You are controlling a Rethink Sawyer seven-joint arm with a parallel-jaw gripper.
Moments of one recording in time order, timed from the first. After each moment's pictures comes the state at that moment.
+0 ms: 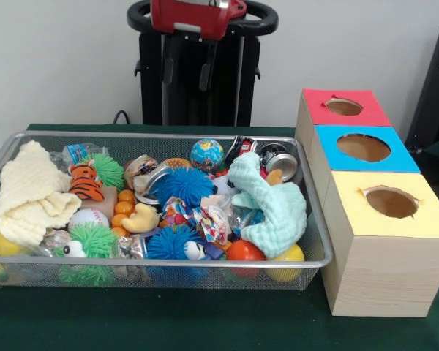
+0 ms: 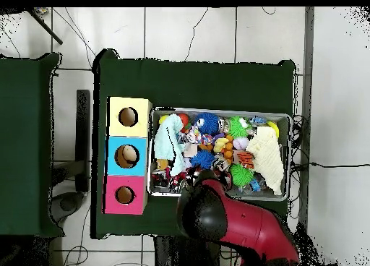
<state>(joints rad) -0.35 -1.00 -0.03 2.06 -0.11 0.25 1.57</state>
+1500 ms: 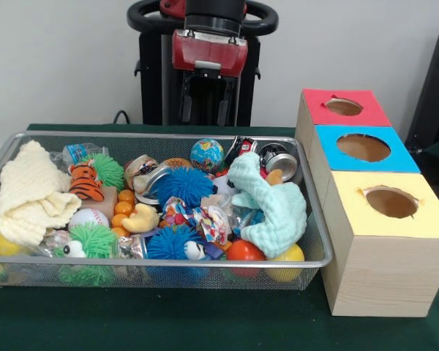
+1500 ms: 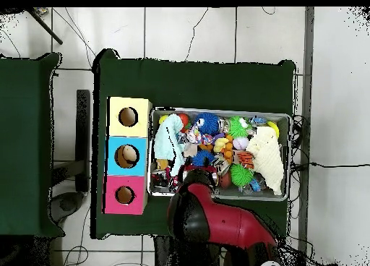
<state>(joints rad) -0.33 -0.87 -0.01 2.12 -0.18 -0.14 1.57</state>
